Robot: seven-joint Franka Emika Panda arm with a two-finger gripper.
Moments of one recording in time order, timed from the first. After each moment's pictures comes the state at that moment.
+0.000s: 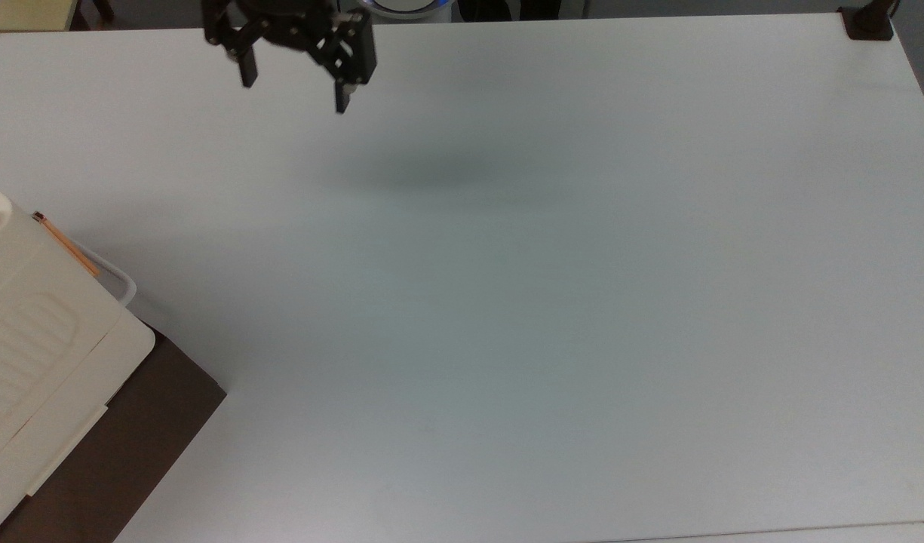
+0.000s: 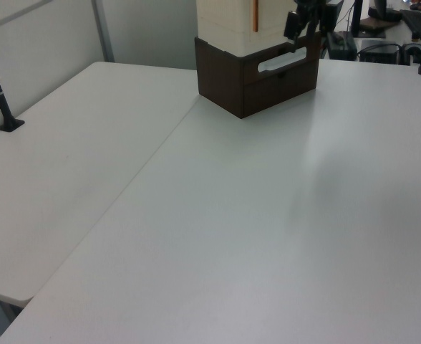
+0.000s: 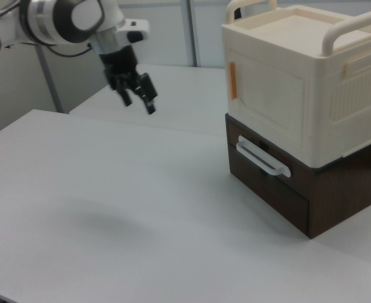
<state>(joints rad) 0.07 0.12 -0.11 -1.52 -0.08 1.81 0.22</state>
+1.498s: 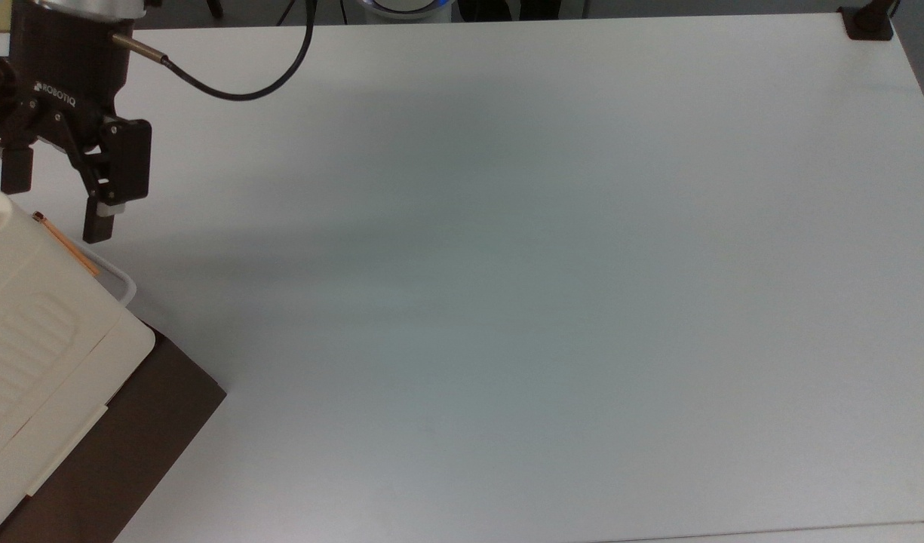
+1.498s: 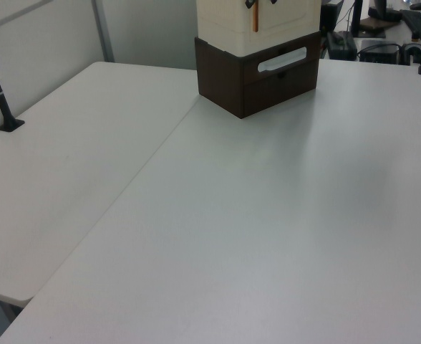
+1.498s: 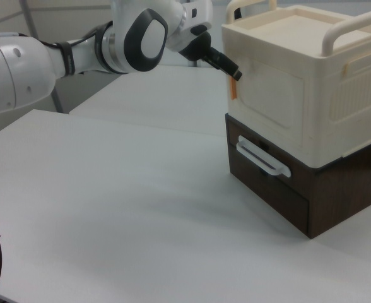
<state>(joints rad) -0.06 0.36 -0.20 -1.36 -0.16 2.47 0.39</state>
